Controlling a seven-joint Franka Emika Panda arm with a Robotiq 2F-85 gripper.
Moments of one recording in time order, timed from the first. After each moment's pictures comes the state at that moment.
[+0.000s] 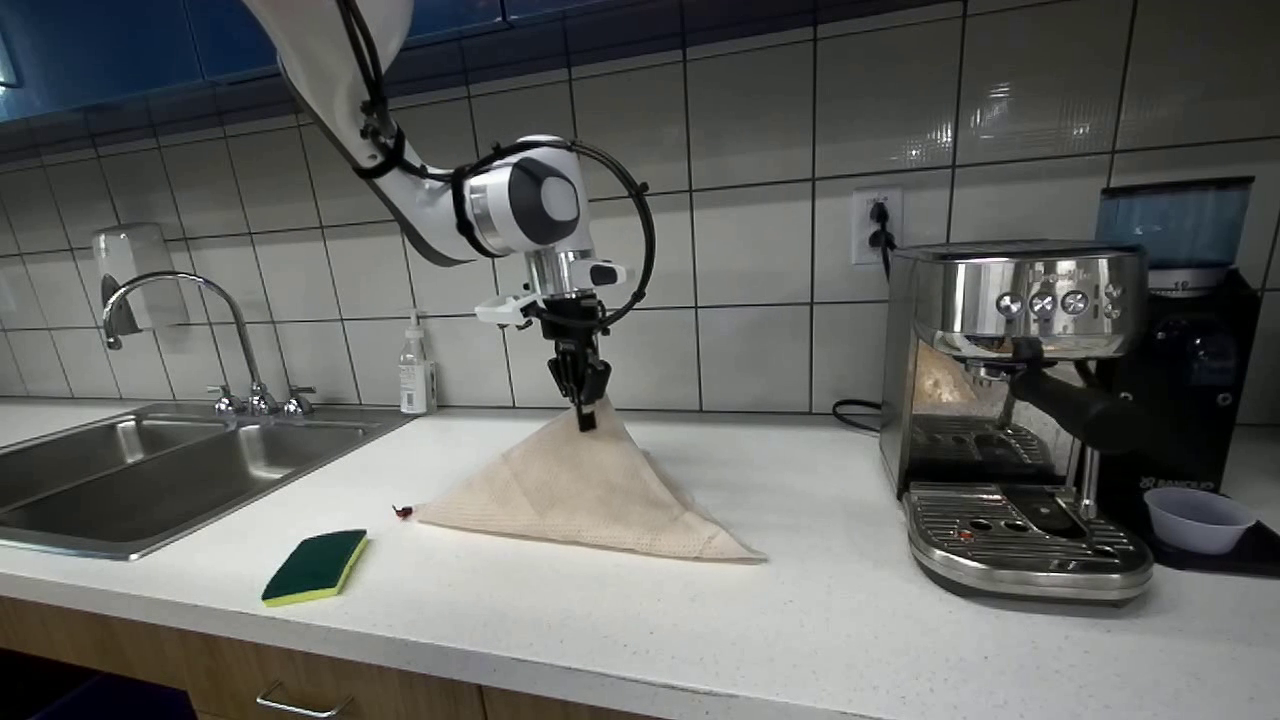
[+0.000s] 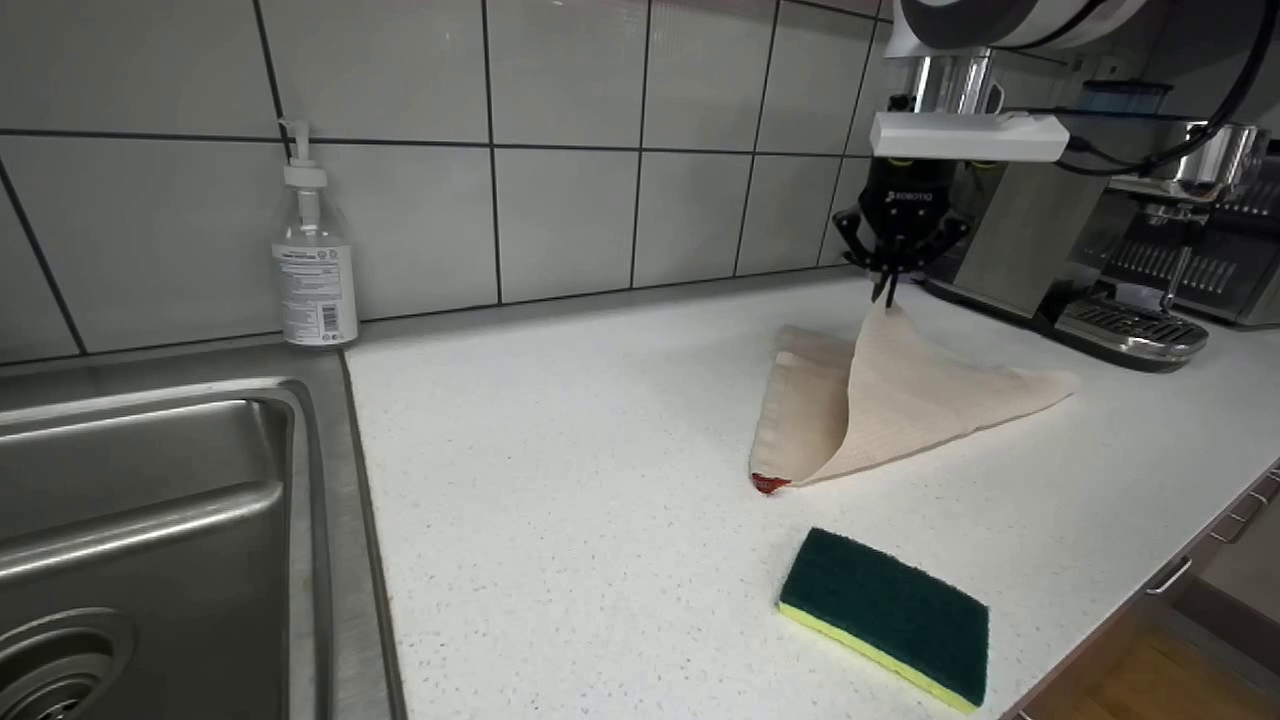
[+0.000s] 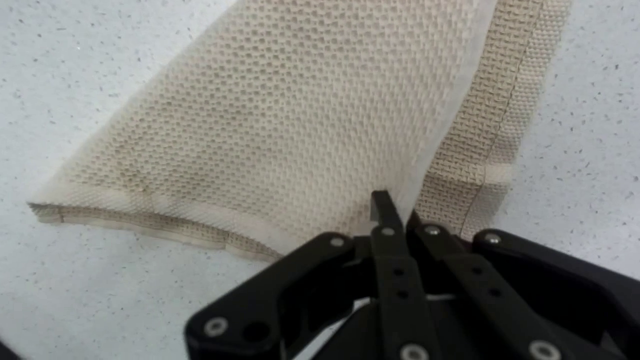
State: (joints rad) arm -0.03 0.39 -0.13 -1.90 -0.04 2.27 0.54
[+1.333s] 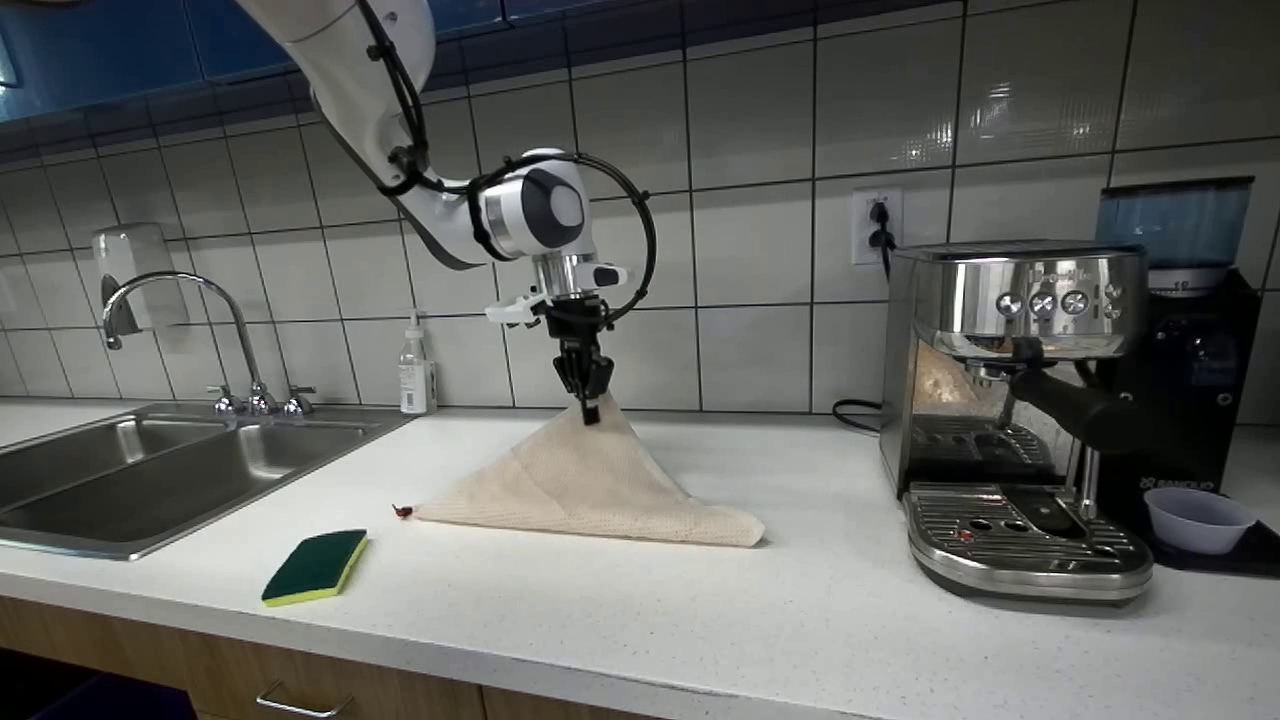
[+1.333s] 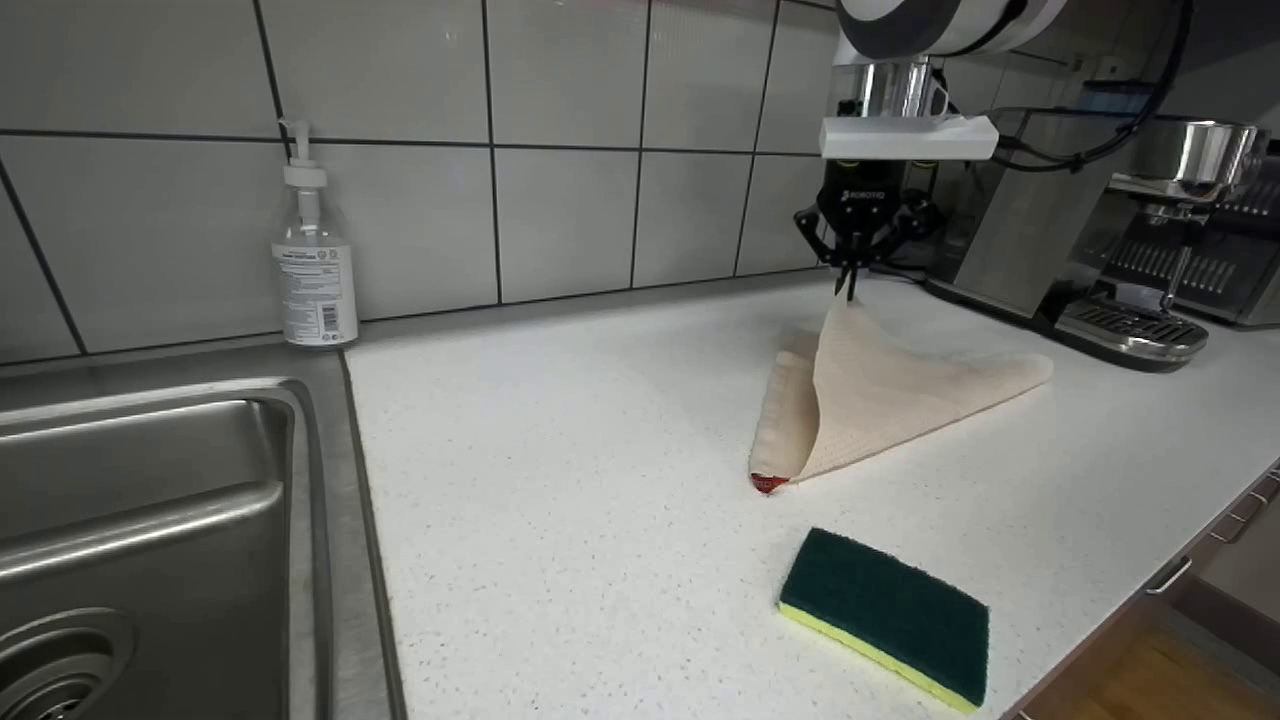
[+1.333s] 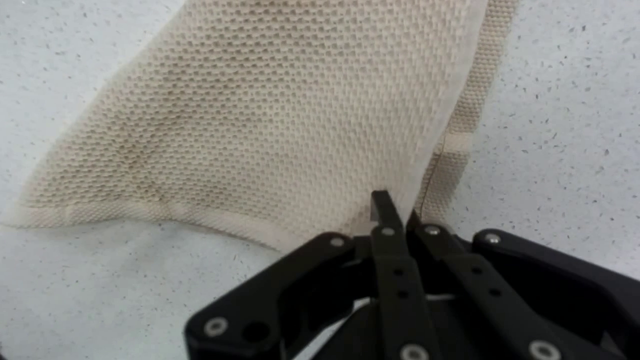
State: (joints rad) arm -0.01 0.53 -0.13 -1.70 -0.04 2.18 0.55
